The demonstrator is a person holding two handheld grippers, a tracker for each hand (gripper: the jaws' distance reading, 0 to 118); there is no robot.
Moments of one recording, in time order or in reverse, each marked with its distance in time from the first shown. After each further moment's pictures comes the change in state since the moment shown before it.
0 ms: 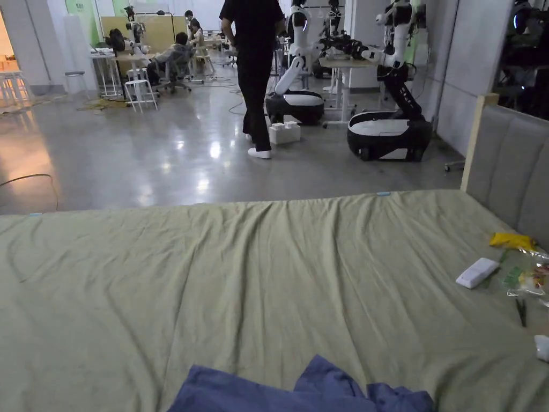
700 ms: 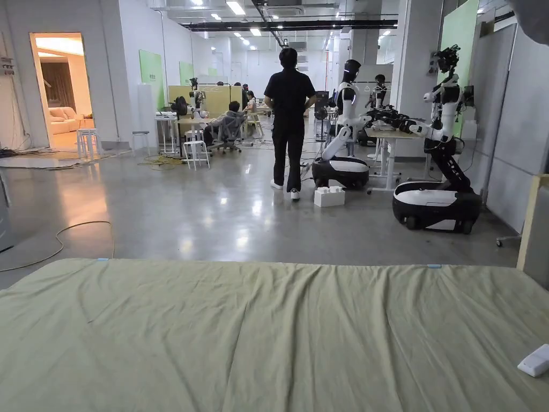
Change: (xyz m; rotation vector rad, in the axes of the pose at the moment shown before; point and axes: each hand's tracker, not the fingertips) left arm -0.002 -0.020 0.249 0.305 0.579 -0.091; right arm -0.059 0.044 -0.001 0.161 0.156 0.033
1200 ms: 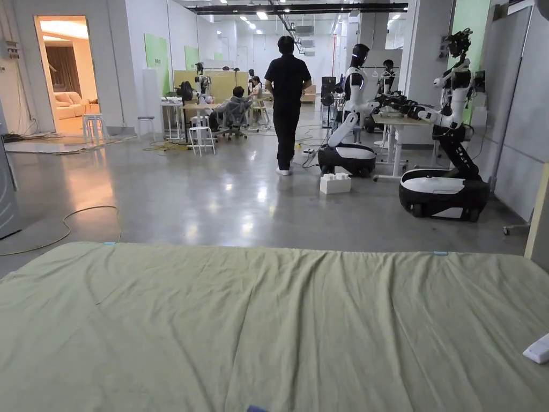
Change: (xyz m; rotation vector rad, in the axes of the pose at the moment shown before) left arm -0.008 0.005 -0.013 0.012 -0.068 0.081; right arm 0.001 0.004 0.001 0.016 -0.004 0.005
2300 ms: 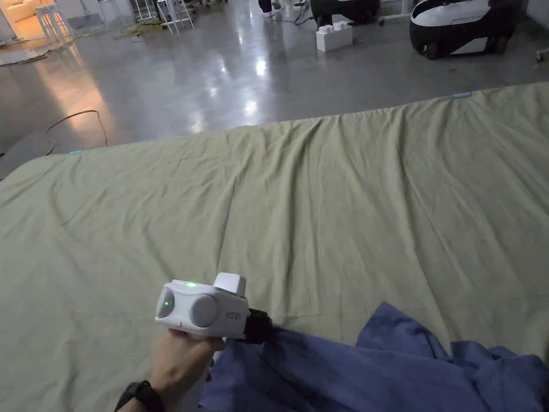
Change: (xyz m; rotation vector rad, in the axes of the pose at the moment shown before) left arm -0.048 -0.136 -0.498 -0.865 -0.048 -0.142; right arm 0.103 -0.090 -0.036 -0.329 -0.259 -0.162
